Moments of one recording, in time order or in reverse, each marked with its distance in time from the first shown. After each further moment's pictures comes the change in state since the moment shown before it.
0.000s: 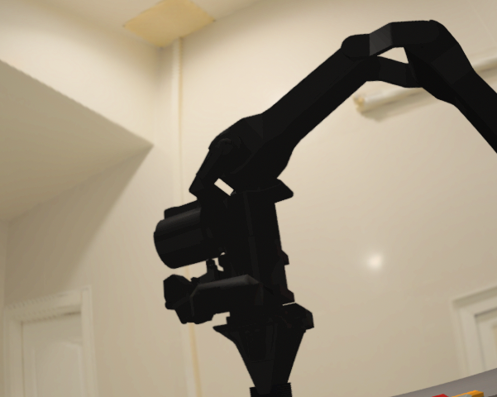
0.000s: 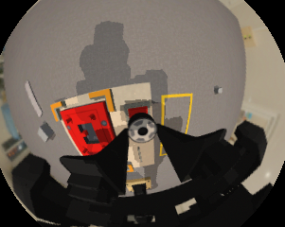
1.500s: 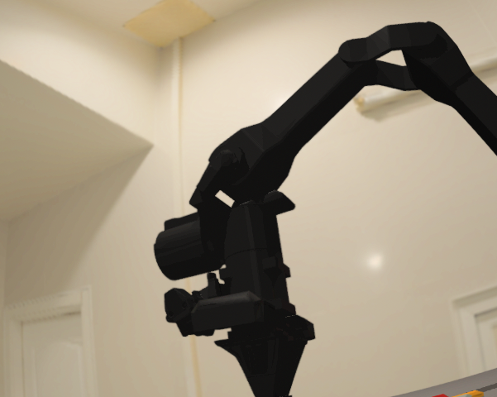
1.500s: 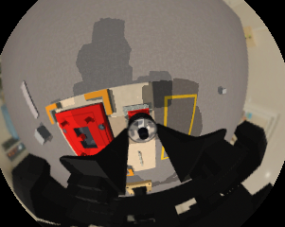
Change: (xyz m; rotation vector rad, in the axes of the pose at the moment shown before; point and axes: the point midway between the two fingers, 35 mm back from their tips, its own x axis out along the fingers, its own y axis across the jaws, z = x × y) arm 0.014 0.000 0.000 0.000 0.002 0.000
